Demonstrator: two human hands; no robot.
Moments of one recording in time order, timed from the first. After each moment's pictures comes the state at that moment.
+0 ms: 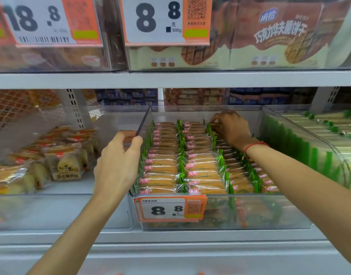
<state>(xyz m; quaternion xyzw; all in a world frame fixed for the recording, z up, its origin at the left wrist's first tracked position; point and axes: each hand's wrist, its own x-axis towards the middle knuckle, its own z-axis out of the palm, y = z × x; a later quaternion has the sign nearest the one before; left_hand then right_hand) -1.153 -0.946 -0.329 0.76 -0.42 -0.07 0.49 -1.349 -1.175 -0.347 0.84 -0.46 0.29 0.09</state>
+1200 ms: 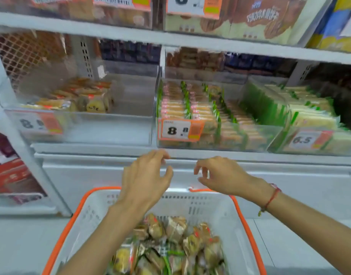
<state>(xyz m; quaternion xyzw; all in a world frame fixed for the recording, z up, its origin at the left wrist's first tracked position) -1.201 -0.782 -0.399 0.74 -0.61 0.01 0.28 -1.379 -0.882 -0.395 0.91 -0.41 0.00 -0.06</state>
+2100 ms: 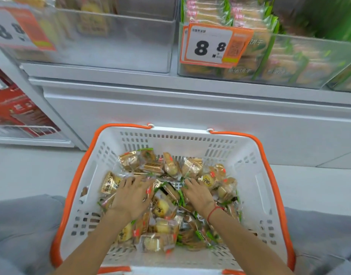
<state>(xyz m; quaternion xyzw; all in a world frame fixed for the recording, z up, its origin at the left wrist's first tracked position) -1.148 -0.695 -0.625 0.73 -0.65 -0.17 -0.14 -1.345 -0.792 -0.679 0.91 -0.32 -0.26 -0.02</state>
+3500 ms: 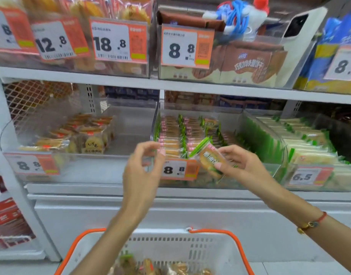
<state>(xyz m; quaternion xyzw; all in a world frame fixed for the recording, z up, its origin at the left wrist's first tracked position) -1.194 -0.834 -0.355 0.58 -0.47 -0.12 0.65 -1.402 -0.907 -0.325 0.75 -0.38 0.39 -0.38</state>
